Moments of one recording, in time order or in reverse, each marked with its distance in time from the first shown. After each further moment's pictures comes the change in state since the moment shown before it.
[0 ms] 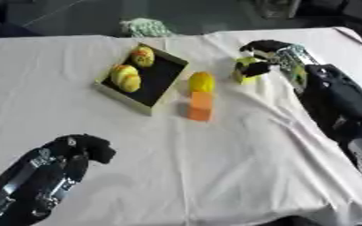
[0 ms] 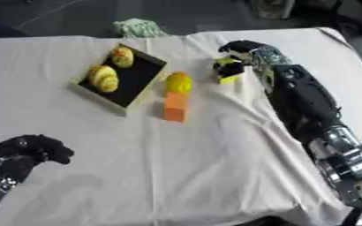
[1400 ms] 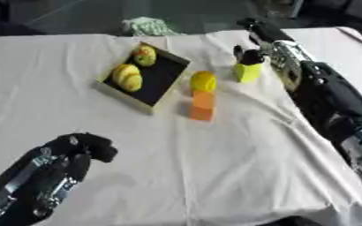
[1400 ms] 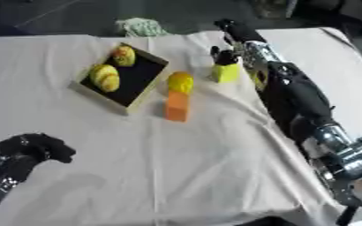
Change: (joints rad) left arm -0.005 -0.007 -0.006 0.000 0.004 -0.001 -0.002; right arm -0.017 0.008 0.016 -0.045 -0.129 0.095 -0.271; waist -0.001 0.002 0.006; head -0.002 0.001
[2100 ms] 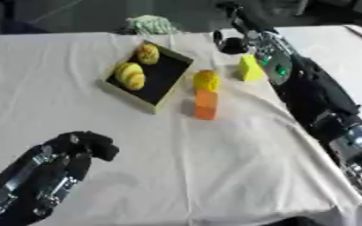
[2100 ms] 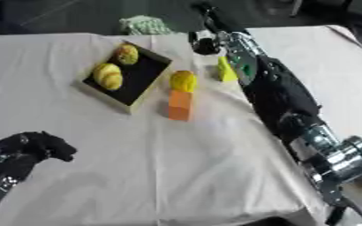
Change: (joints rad) left arm -0.011 -0.001 -0.001 0.000 0.007 -0.004 -0.005; right arm -0.017 0.051 0.009 -0.048 -0.171 0.002 -0.145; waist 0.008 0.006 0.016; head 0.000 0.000
